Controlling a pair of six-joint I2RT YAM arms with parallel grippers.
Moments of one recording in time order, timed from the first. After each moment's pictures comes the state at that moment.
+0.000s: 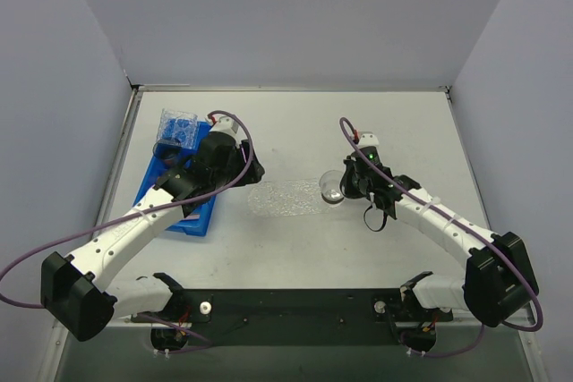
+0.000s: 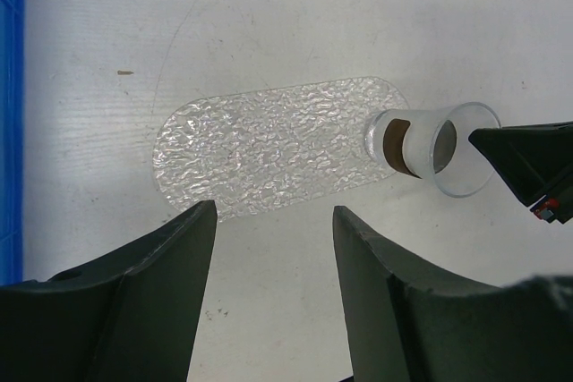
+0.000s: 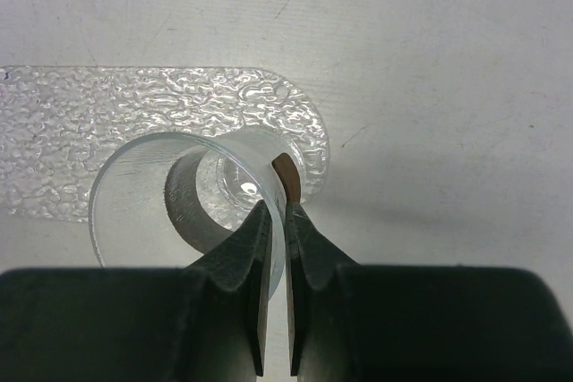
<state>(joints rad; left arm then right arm) -0.63 1.20 1.04 -0.46 -0.14 -0.65 0.52 1.27 0.77 -0.26 0.21 0.36</state>
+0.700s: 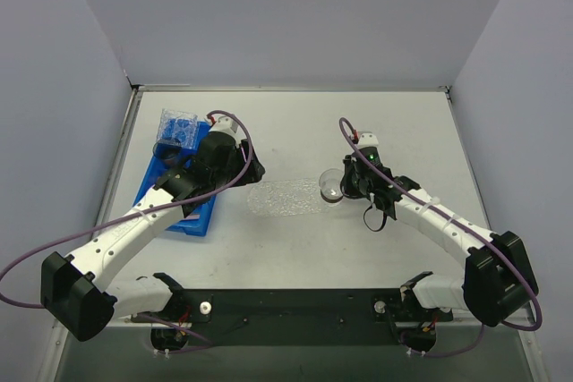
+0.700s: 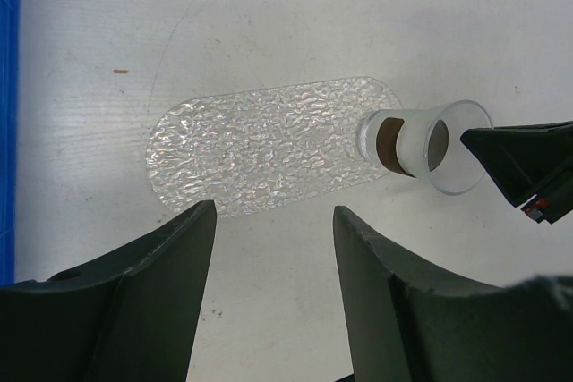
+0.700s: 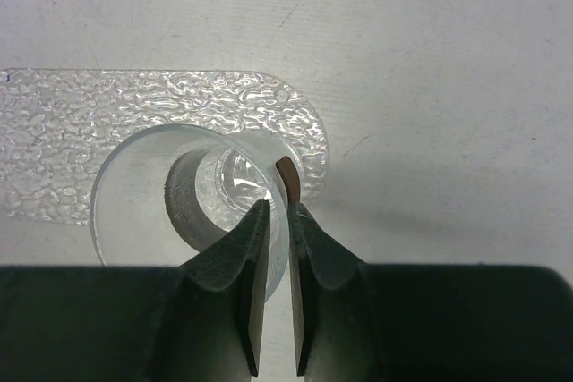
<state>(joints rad) -0.63 1.20 1.04 -0.46 -0.14 -0.67 0.51 1.27 0.75 -0.22 0.20 0.34</state>
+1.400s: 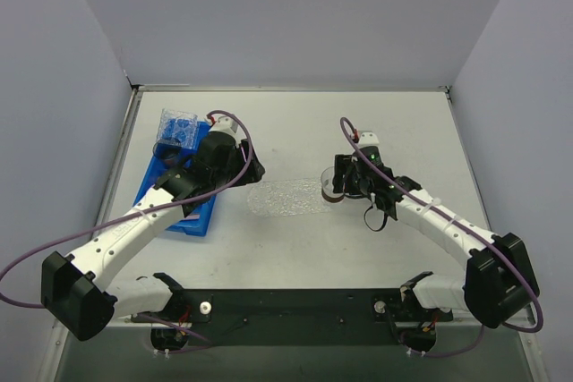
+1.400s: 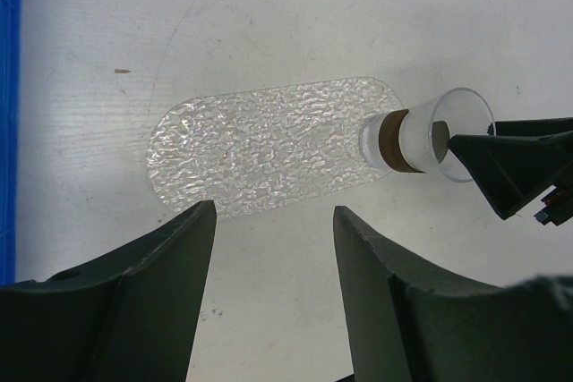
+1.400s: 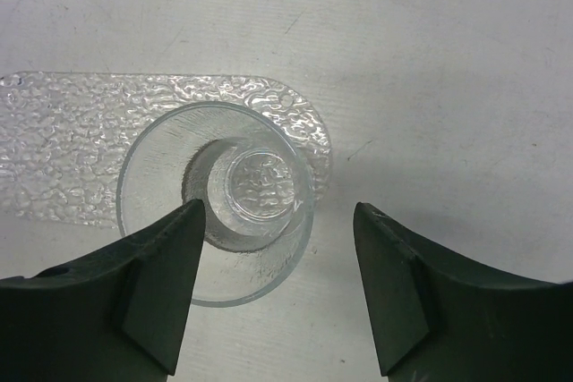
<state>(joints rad) -0.63 1.20 1.04 -0.46 -0.14 -0.67 0.51 1.27 0.75 -0.21 0.19 0.34</state>
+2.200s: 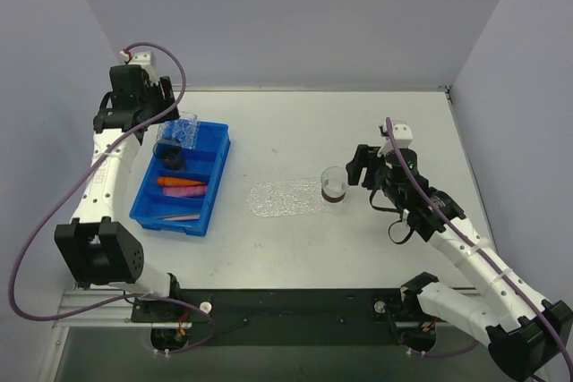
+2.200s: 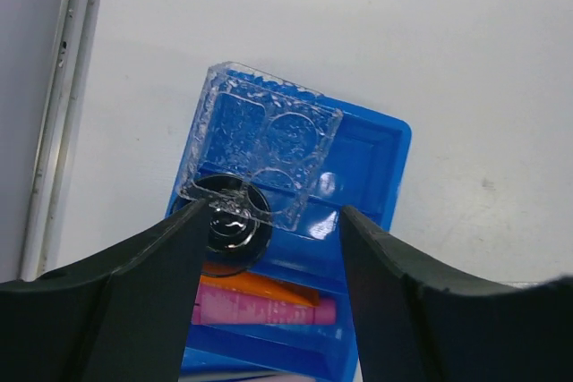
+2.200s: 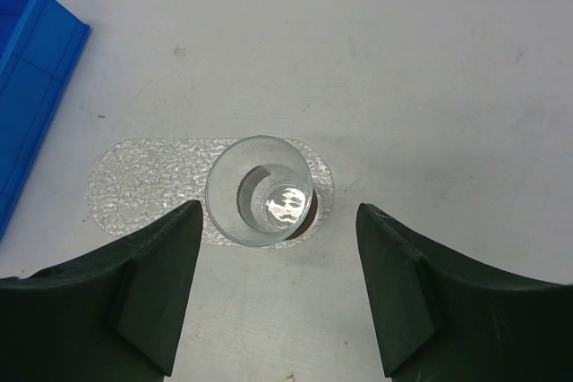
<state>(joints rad) 0.02 1.47 1.50 -0.60 -0.02 -0.19 0.51 0.93 0.81 -0.33 0.22 0.34</state>
